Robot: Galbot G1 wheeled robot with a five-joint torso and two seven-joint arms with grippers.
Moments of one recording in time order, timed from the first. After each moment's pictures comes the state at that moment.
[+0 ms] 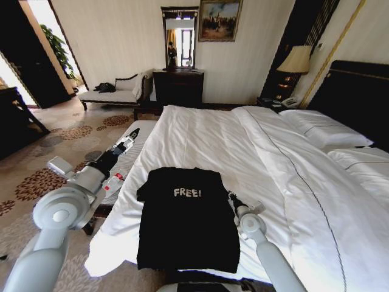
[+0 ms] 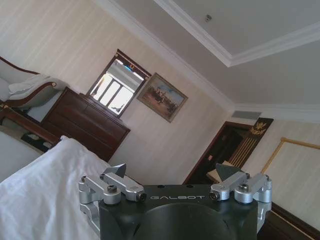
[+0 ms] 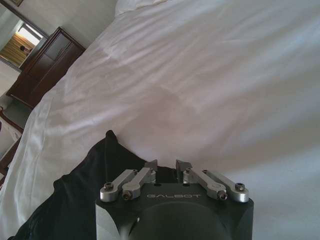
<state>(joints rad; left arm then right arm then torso) 1.13 -0.97 -0.74 -2.36 -1.47 0.38 -0.36 -1.21 1.21 0.37 1.78 1.28 -0.08 0.57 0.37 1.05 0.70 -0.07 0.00</state>
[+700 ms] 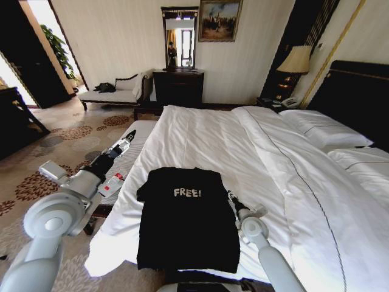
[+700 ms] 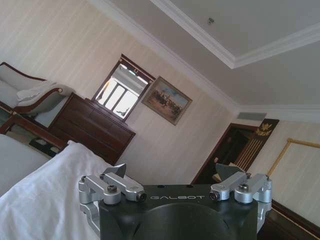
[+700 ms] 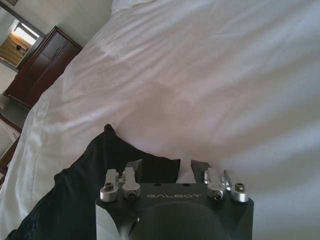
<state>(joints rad) 1.19 -0.97 -0.80 -2.40 -1.46 0.39 -0.36 -1.26 1.22 0.38 1.82 1.28 -0.08 0.58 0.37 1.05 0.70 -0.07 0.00</state>
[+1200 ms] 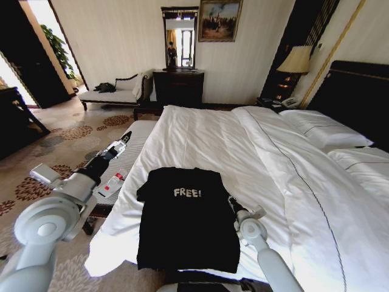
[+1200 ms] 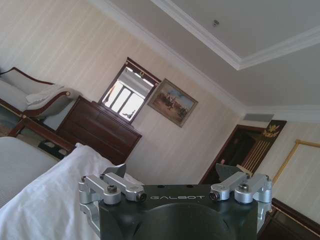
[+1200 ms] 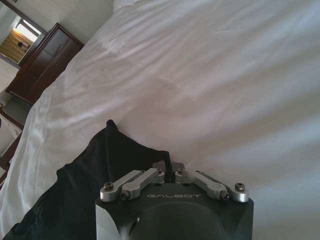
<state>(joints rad) 1.24 -0.97 -0.84 -2.42 -1.46 0.39 -0.37 -1.27 1.22 0.37 1.83 1.28 -0.08 0.58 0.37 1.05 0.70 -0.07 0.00</state>
